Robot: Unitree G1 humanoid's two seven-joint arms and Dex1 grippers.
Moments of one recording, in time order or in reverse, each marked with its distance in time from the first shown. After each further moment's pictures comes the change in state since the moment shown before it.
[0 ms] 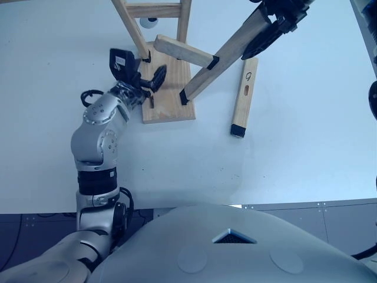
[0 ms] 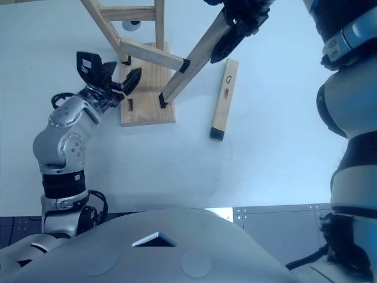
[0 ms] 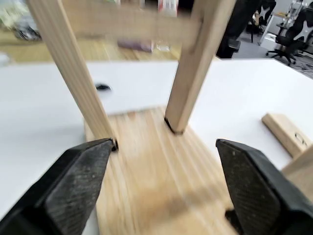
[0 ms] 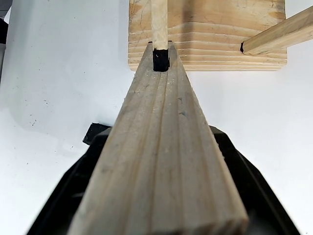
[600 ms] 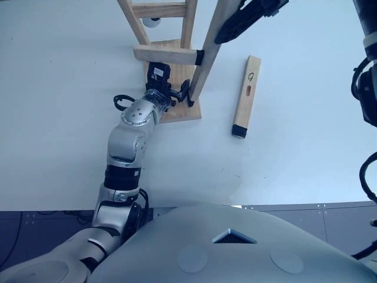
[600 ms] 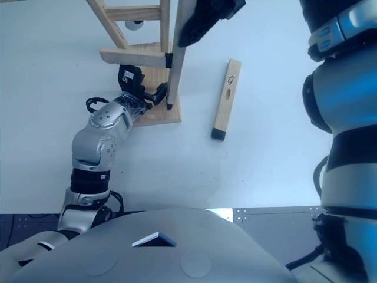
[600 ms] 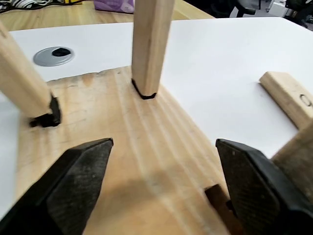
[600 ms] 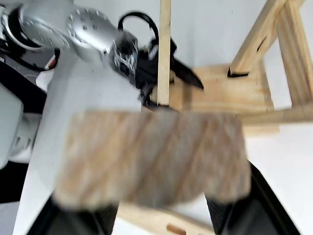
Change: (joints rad) left arm -0.010 -0.142 -0.211 0.167 0.146 -0.057 0.082; right arm -0.023 0.117 -0.266 -0.047 0.042 0.228 0.002
